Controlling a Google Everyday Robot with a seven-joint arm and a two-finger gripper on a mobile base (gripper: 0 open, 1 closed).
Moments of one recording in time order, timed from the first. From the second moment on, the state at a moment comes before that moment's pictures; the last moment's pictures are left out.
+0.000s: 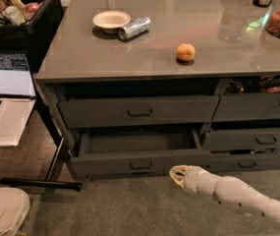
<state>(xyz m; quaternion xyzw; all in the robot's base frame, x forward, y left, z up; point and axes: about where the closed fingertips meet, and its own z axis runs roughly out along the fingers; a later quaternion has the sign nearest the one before) 0.530 -0.152 0.469 -0.53 0.71 0.03 0.46</state>
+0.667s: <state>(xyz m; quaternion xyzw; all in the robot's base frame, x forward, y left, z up) 0.562 -0.144 0.402 -0.55 0.73 0.06 0.41</state>
